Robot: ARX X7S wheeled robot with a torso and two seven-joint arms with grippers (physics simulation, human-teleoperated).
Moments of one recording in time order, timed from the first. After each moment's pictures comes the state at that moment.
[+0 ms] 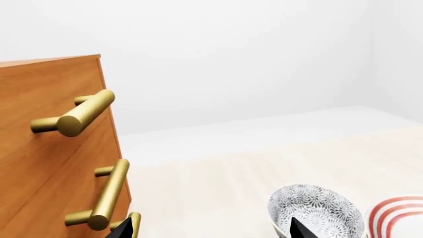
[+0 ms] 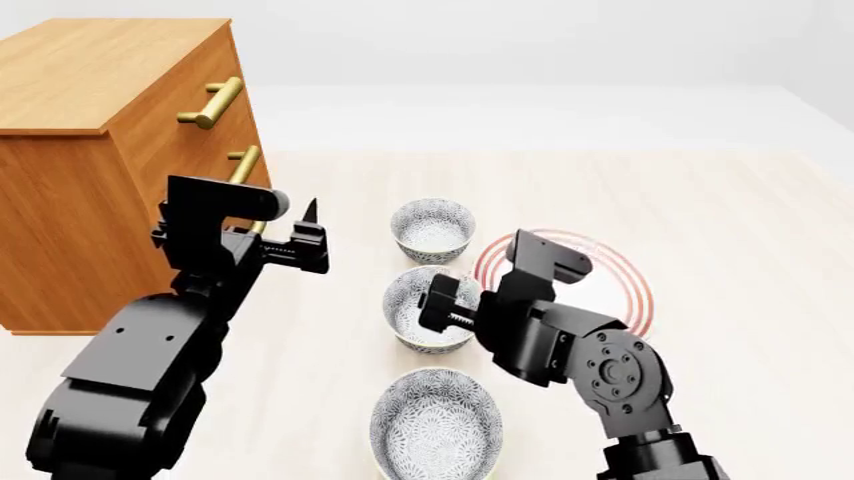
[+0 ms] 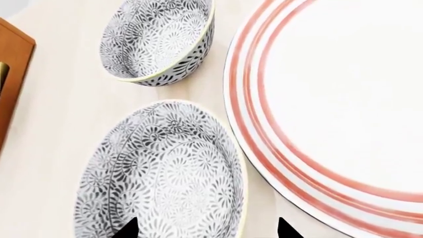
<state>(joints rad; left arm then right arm) -0.65 -0.32 0.15 0.04 -0.33 -0.61 0.03 0.81 0.09 -0.24 0.34 1.21 0.94 0.82</state>
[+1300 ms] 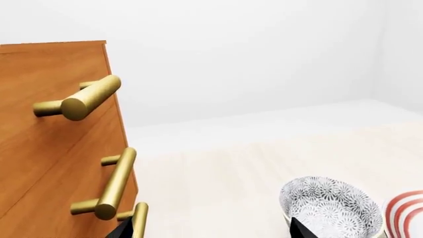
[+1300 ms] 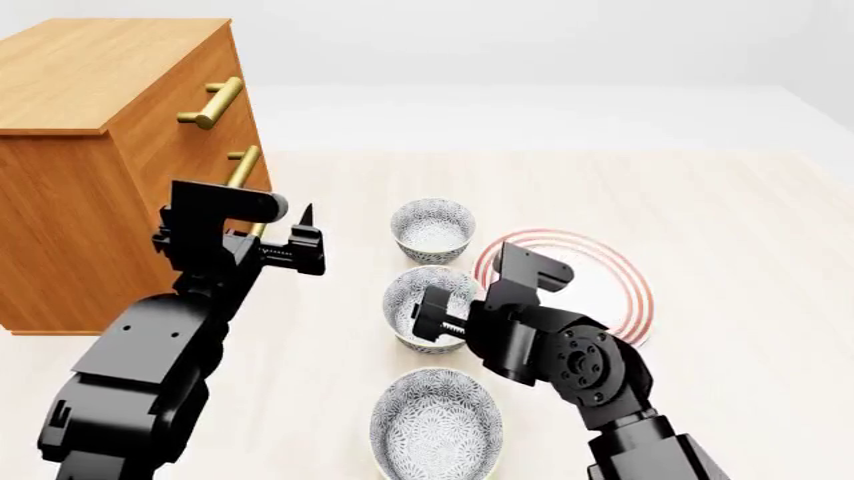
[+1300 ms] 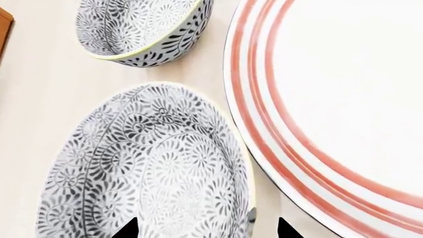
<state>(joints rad) -0.66 -0.32 0.17 -0.07 -0.32 -0.55 0.02 0.87 0.08 -0.36 0.56 1.16 0.84 0.68</state>
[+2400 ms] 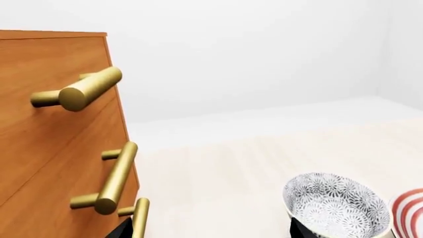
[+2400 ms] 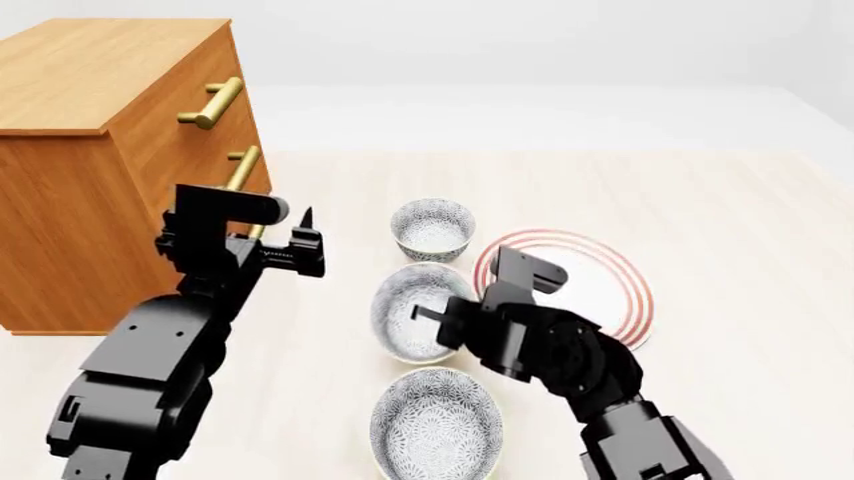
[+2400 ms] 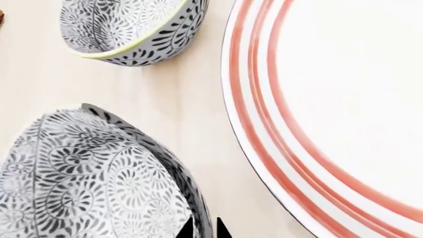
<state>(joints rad) -0.67 -0.32 0.18 -0.13 -0.32 -0.50 0.02 0.93 0.06 -0.45 0.74 1.15 0.74 0.56</state>
